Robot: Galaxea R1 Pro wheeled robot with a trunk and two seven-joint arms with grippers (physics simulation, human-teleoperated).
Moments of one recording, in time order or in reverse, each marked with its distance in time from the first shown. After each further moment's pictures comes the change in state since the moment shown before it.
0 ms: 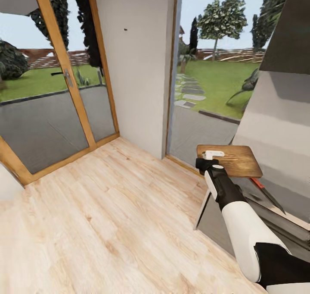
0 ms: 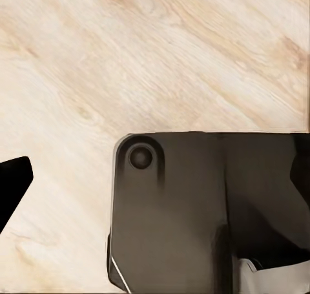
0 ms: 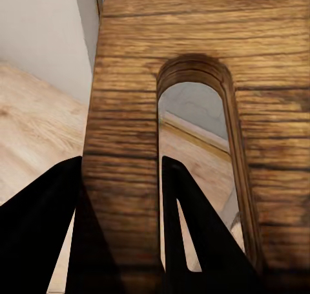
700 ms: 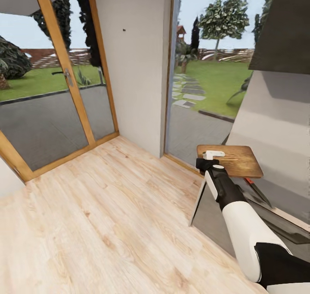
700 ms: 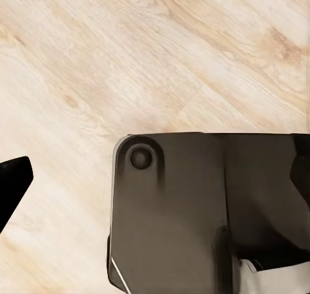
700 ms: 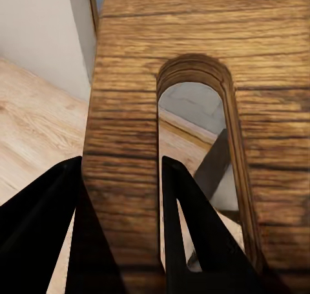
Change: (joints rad) left arm 0.000 0.000 0.000 -0.002 -0.001 0.000 0.000; right arm 0.000 -0.003 -0.001 0.000 0.000 0.002 0.002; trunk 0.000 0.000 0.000
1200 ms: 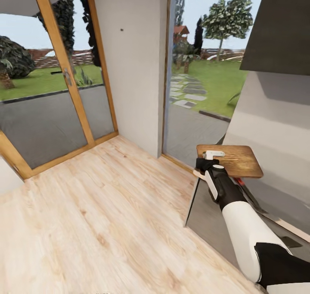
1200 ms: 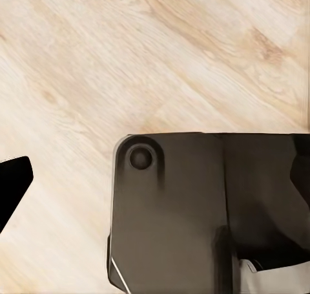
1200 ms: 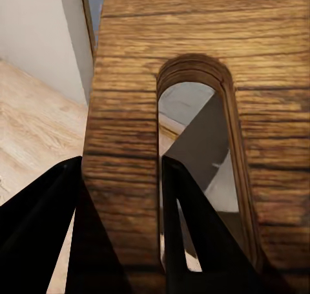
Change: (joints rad) left arm 0.000 0.000 0.000 0.000 0.000 0.000 0.000; right arm 0.000 0.000 0.000 -0.001 0.000 -0.003 0.000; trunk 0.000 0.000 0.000
